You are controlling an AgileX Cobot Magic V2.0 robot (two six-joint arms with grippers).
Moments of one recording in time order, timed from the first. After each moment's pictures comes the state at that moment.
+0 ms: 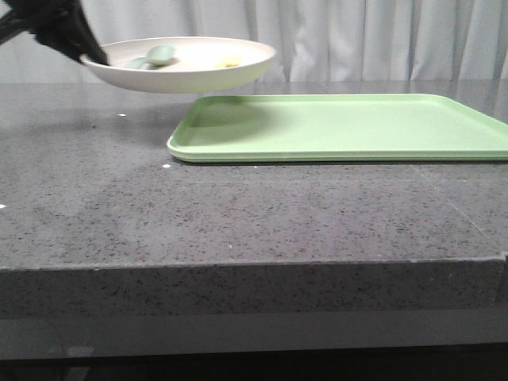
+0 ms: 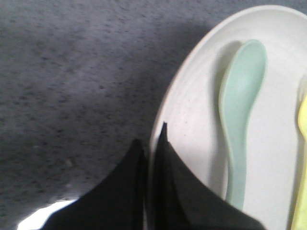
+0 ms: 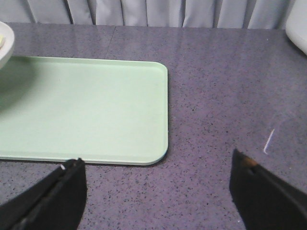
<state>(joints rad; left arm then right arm) -0.10 1.96 -1.82 -0.51 0.92 -0.01 0.02 0.53 -0.59 -0.02 0.44 0.06</state>
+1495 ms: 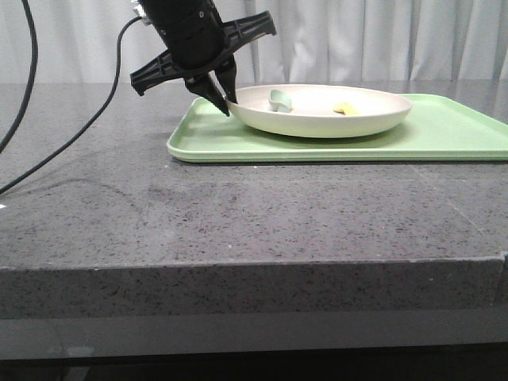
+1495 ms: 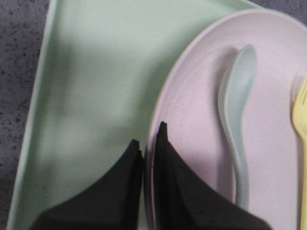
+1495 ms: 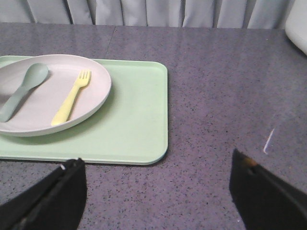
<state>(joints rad) -0.52 2.07 -1.82 -0.05 0.69 -0.67 0.02 0.53 -0.59 -0.02 0.44 0.06</state>
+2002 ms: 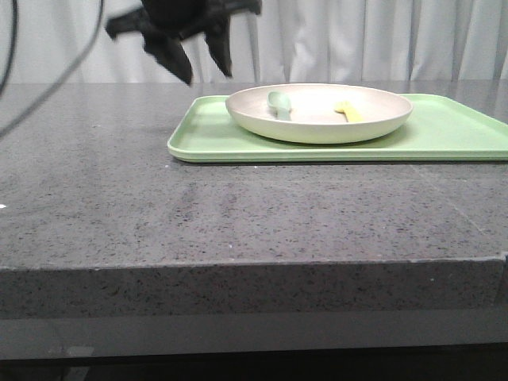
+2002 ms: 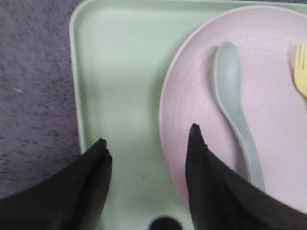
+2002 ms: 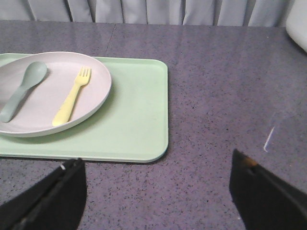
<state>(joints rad) -0.52 1.95 -1.82 0.09 0.80 -0.38 0.02 0.53 -0.59 -0.02 0.45 0.06</state>
